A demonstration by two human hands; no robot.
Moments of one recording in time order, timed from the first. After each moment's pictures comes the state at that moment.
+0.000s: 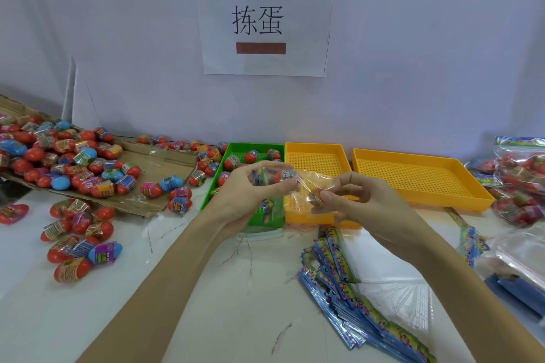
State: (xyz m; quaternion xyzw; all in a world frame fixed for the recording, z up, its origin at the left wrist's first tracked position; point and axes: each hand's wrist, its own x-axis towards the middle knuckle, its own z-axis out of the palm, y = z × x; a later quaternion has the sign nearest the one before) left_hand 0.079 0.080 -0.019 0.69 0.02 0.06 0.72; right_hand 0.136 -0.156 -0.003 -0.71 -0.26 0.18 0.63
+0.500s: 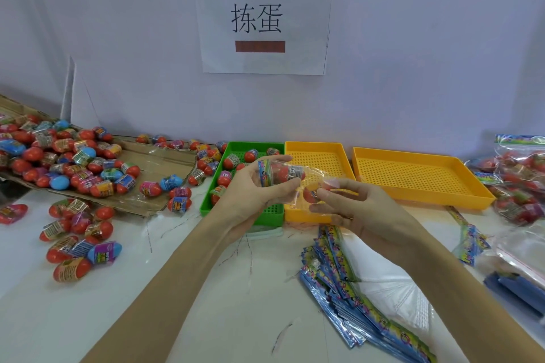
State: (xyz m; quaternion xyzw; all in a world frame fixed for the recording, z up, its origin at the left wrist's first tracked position) left_hand 0.077 0.066 -0.016 0.62 0.02 0.07 0.78; right_hand 0.136 -0.149 -0.010 -0.64 -0.17 0.26 0.71
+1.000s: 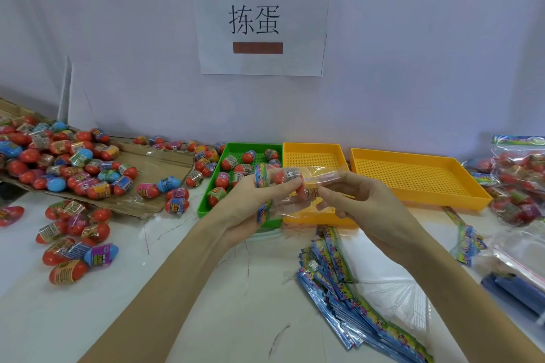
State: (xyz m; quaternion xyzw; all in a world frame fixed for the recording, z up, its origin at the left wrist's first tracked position) left_hand 0.073 0.059 -0.011 0.56 0.02 -0.04 0.83; right_hand 0.132 -0.154 -0.003 -0.70 -0.25 0.16 0.64
